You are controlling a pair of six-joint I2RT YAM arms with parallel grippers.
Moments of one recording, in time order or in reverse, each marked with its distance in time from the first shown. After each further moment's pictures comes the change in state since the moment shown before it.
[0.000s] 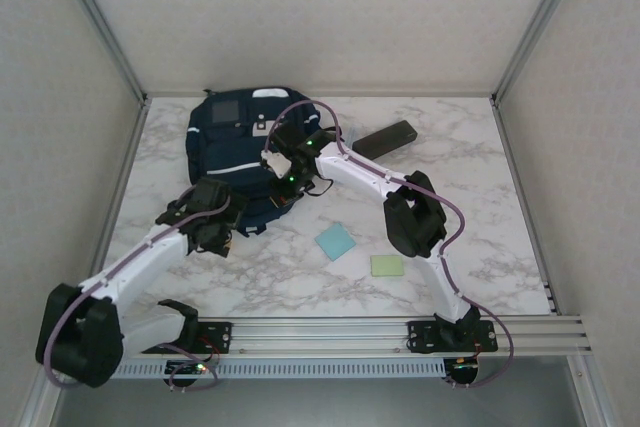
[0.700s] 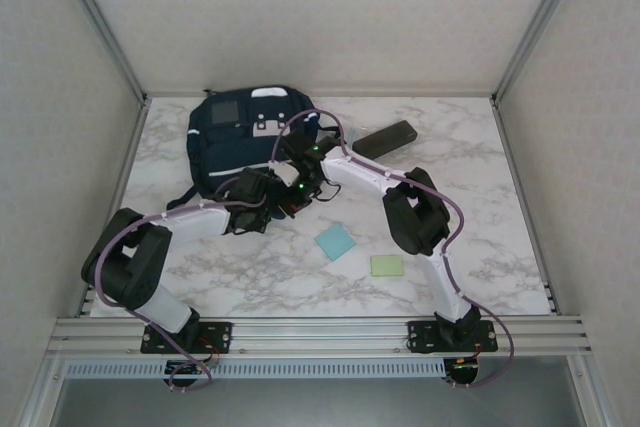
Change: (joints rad) left arm -0.132 0.382 0.079 0.345 -0.055 -0.175; right arm -0.039 -0.017 -0.153 0.060 -0.060 -0.159
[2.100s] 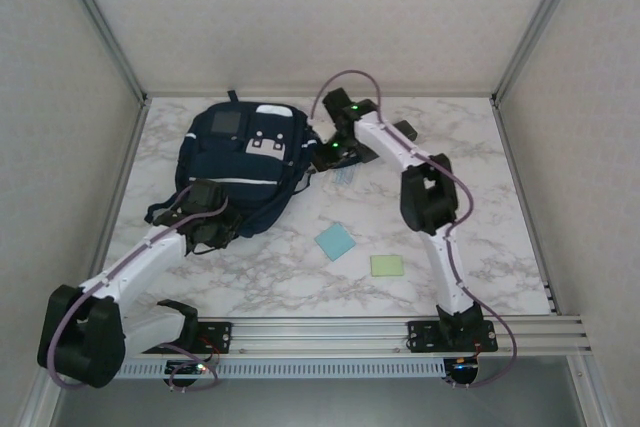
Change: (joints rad) left arm 0.188 -0.399 -0.111 -0.363 0.125 0.348; right arm -0.274 0.074 0.246 -0.117 0.115 -0.097
